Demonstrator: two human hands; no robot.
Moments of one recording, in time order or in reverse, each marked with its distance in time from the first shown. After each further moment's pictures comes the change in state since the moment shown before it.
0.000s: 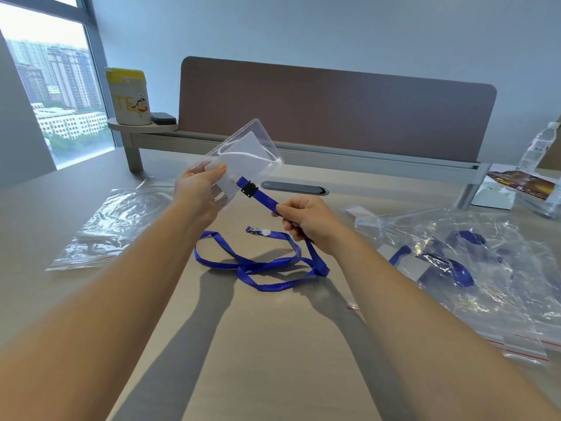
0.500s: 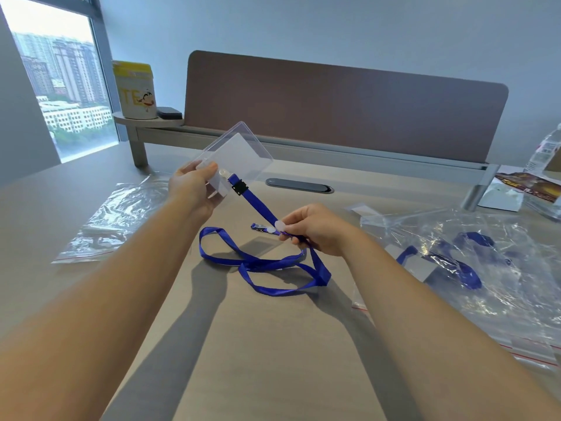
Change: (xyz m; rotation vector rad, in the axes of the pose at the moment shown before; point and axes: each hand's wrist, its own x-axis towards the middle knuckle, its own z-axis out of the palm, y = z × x) left_hand 0.013 0.000 -0.015 -0.064 0.086 -0.007; right_hand 0.005 0.006 0.003 -0.109 -0.123 0.151
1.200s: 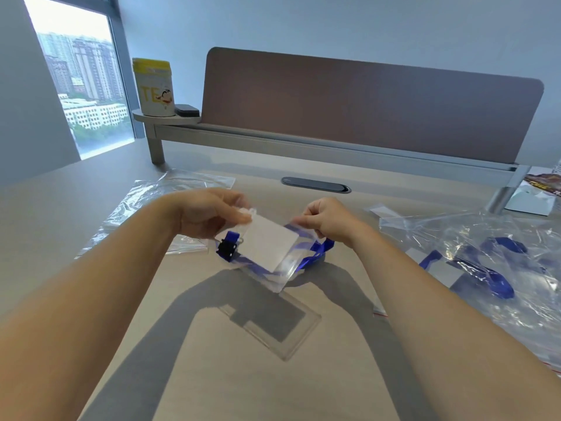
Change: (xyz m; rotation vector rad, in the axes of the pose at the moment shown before) left_hand 0.016 0.015 -0.043 0.827 -0.831 -0.297; right_hand 0.024 -0.001 0.002 -0.269 0.090 -0.116
